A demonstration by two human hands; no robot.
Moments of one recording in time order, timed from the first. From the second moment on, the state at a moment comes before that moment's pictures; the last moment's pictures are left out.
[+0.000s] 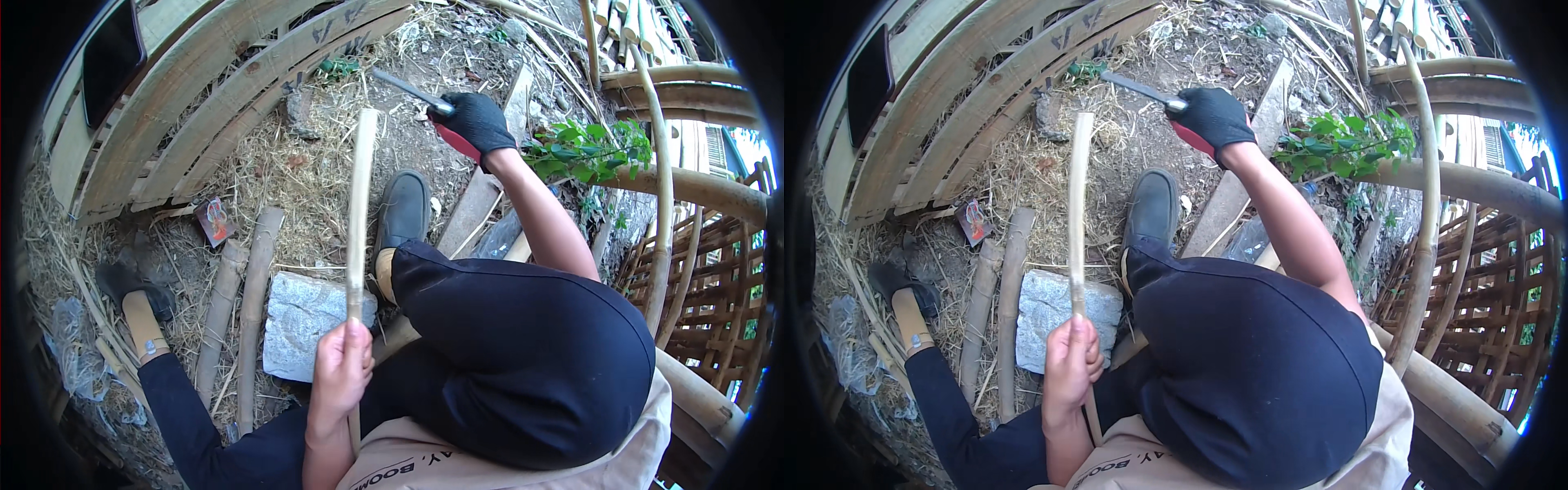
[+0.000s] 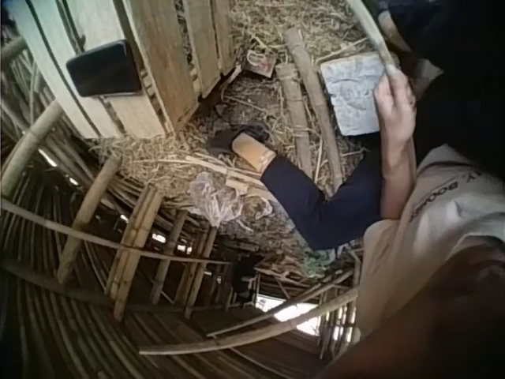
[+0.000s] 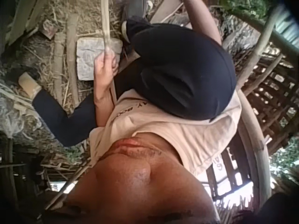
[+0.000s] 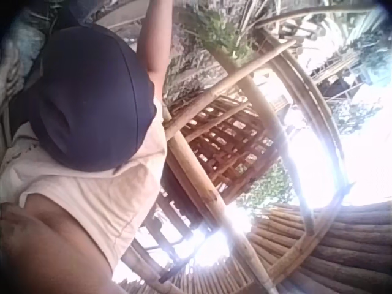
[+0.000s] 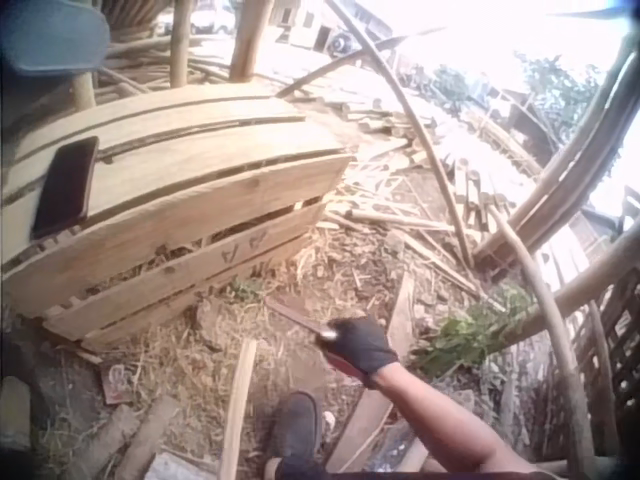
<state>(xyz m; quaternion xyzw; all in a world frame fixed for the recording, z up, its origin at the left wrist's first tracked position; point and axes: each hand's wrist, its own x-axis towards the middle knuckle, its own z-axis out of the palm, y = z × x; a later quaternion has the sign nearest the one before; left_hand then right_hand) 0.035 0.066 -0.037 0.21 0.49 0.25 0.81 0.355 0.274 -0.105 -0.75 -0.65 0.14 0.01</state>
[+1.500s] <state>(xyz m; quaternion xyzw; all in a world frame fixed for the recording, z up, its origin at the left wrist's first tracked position) 0.052 0.057 -0.017 0.14 0.36 0.16 0.91 0.350 0.311 -0.089 -0.73 -0.69 0.03 0.01</state>
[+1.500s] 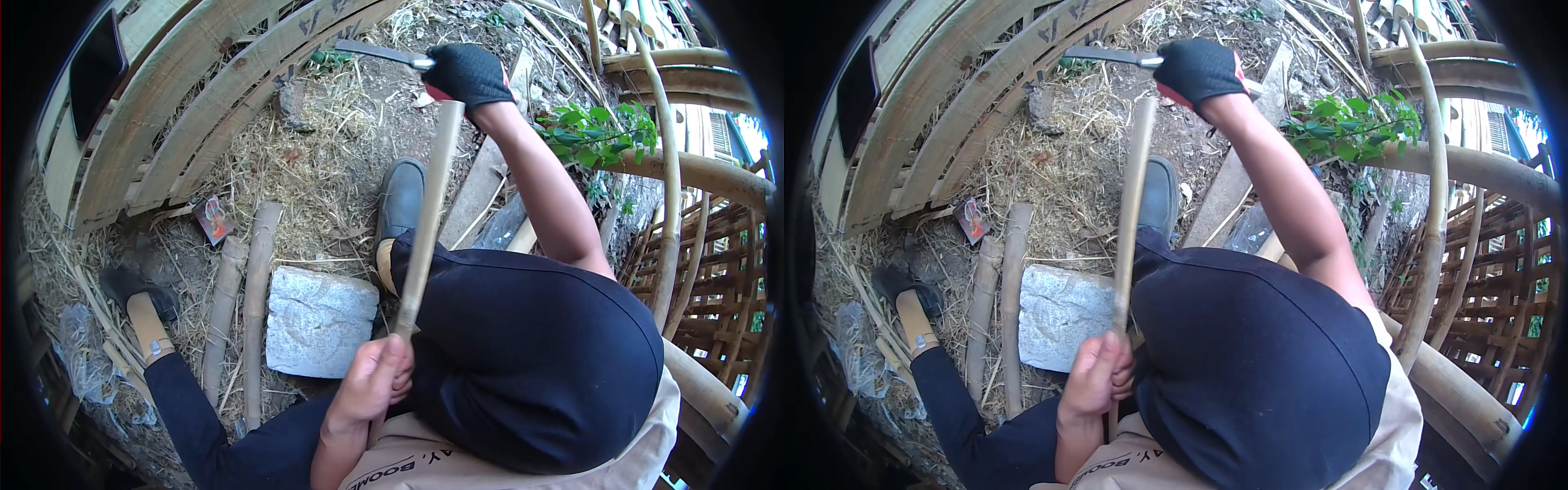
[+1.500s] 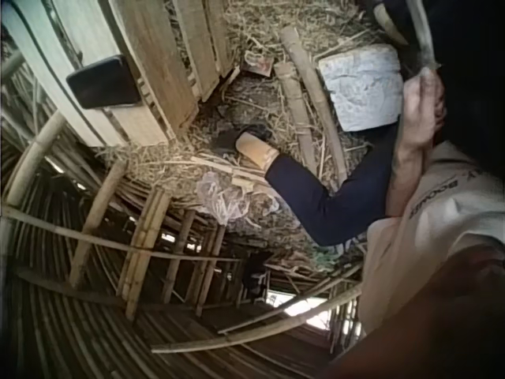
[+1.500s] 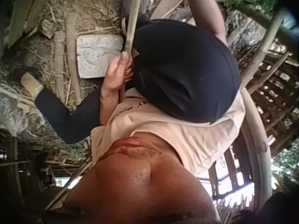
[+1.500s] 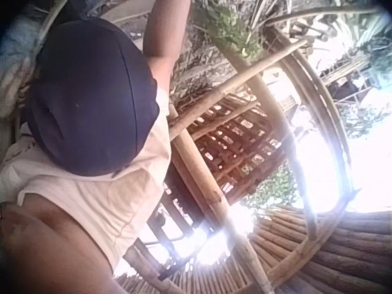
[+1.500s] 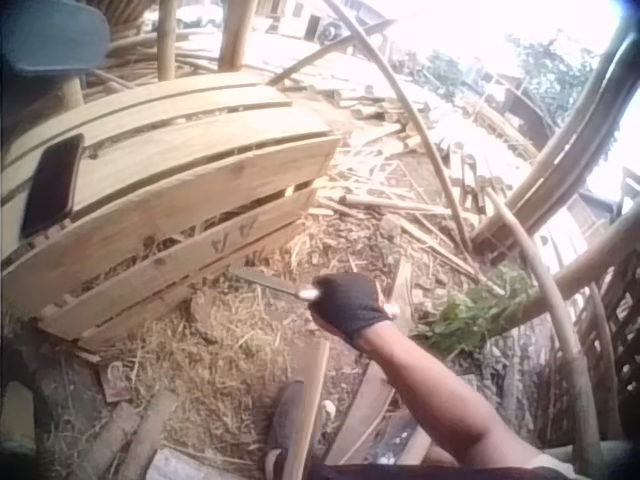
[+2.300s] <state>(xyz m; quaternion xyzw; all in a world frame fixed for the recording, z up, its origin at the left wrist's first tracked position) 0.032 0.074 -0.039 0.08 0.45 0.21 0.86 0.297 0.243 -0.064 -0.60 -0.79 0.16 0.01</state>
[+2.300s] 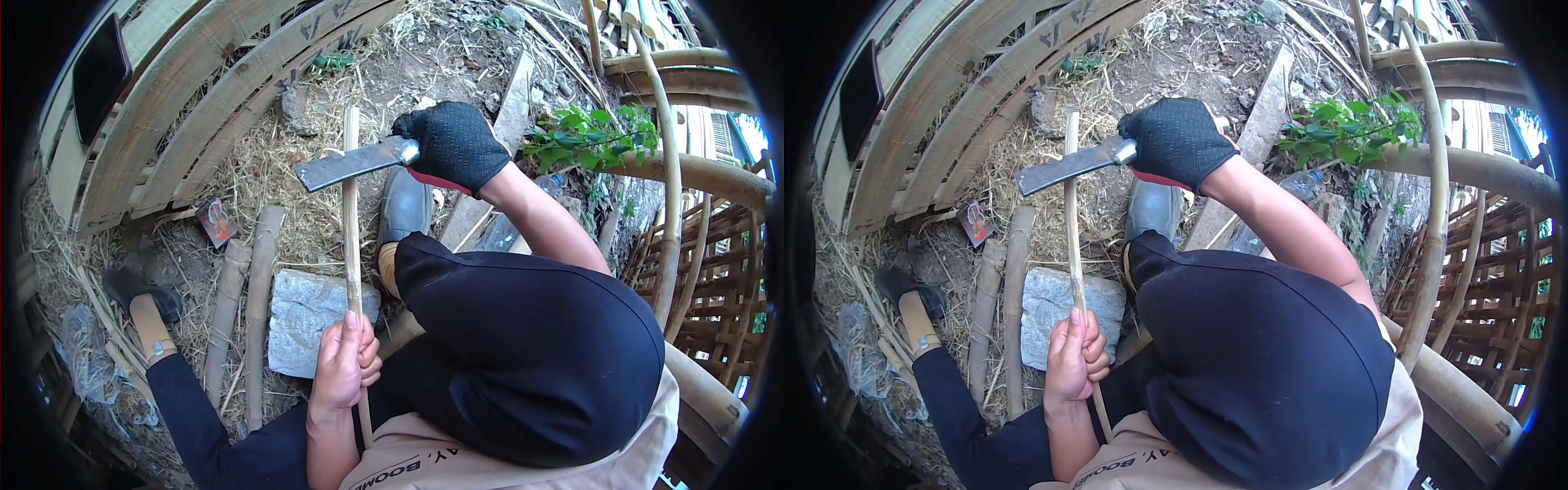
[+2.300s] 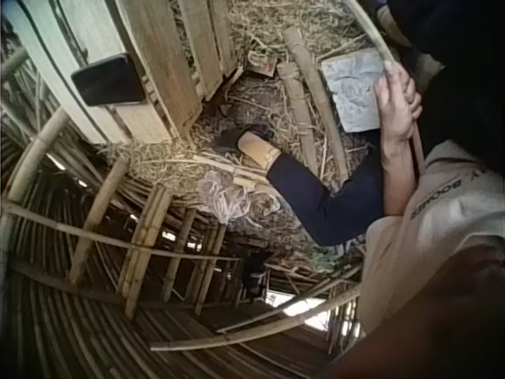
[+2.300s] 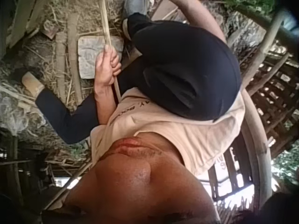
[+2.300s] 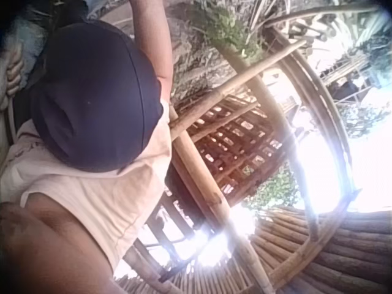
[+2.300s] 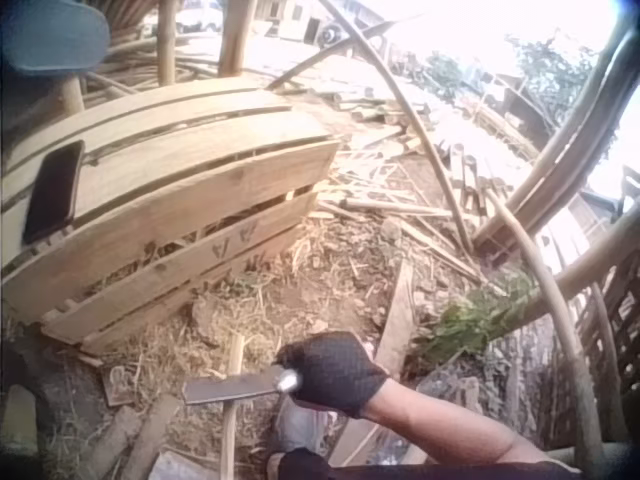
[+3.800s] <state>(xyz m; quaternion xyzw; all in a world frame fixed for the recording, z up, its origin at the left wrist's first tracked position) 0.028 0.077 -0.046 0.03 0.34 0.19 0.92 0.349 0.250 -0.067 -0.73 -0.61 0.23 0.20</state>
